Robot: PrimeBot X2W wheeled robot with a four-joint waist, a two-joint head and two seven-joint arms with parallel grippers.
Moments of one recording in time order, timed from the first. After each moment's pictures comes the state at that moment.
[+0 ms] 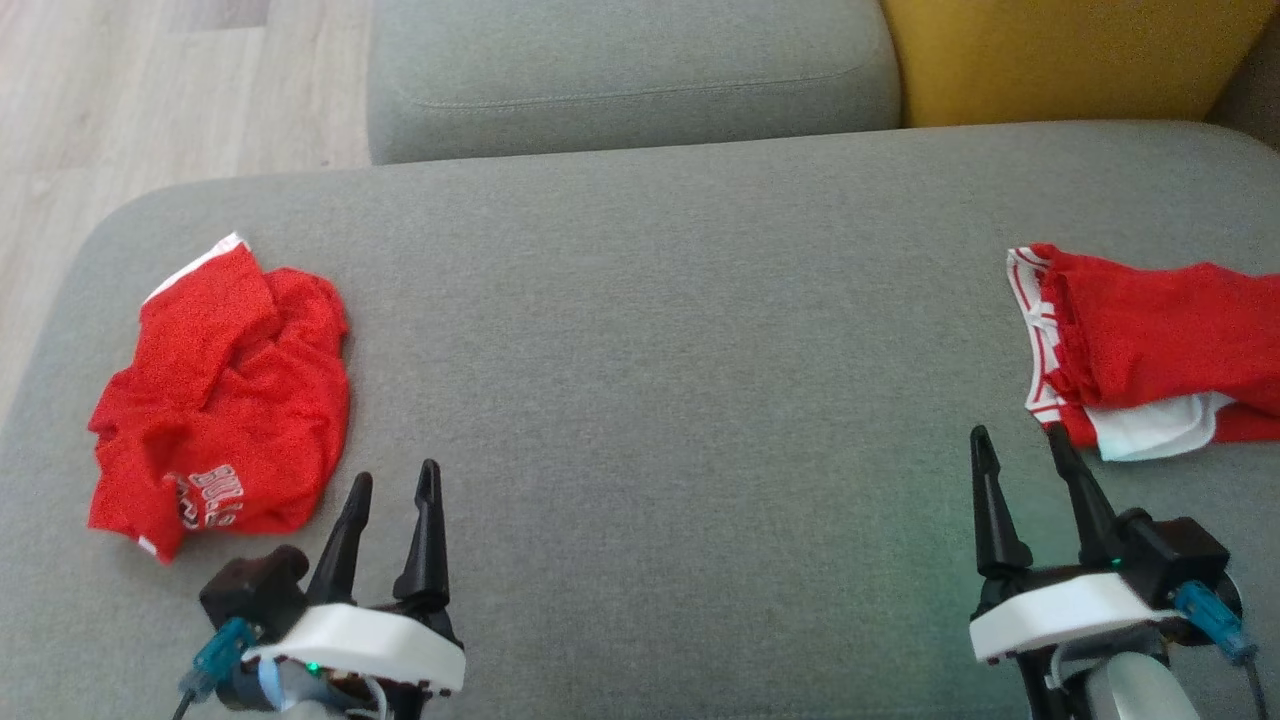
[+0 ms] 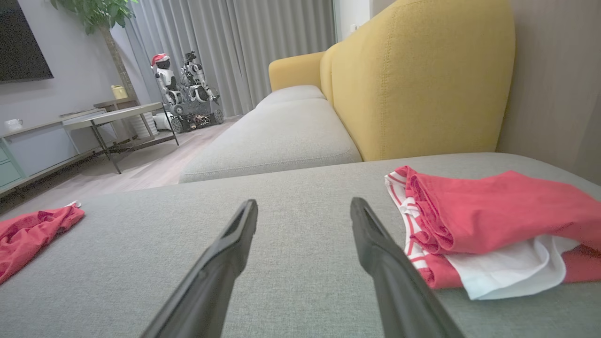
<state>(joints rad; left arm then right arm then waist) 0.04 0.05 -0.21 0.20 -0.43 0.00 -0.25 -0.01 -0.05 0.02 0.28 0.15 0.13 -0.24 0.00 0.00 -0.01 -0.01</state>
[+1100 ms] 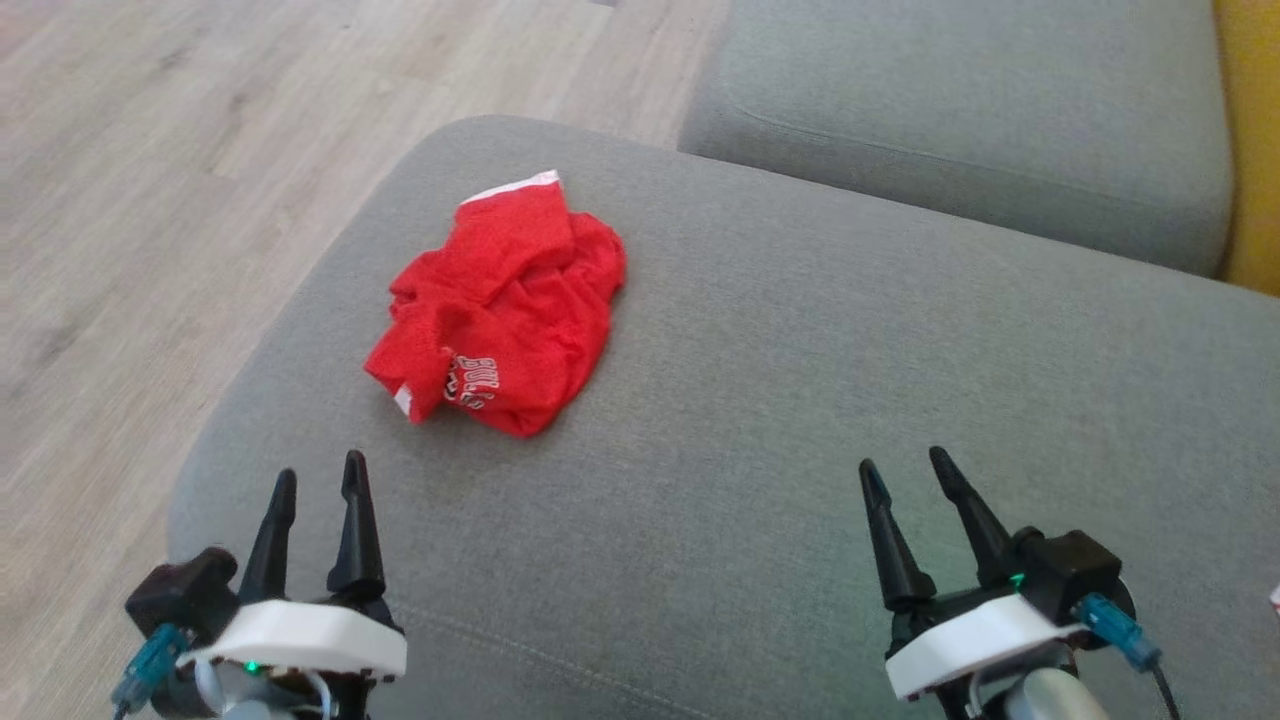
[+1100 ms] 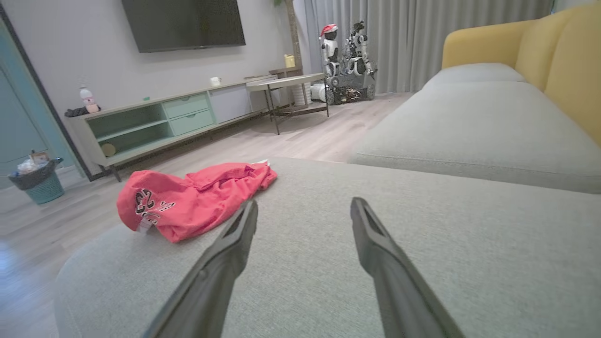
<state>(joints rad) 0.04 0.05 -0.09 0.19 -0.41 0.00 -0.25 -0.01 -0.05 0.21 0.31 0.21 0.13 -0.25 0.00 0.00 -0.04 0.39</state>
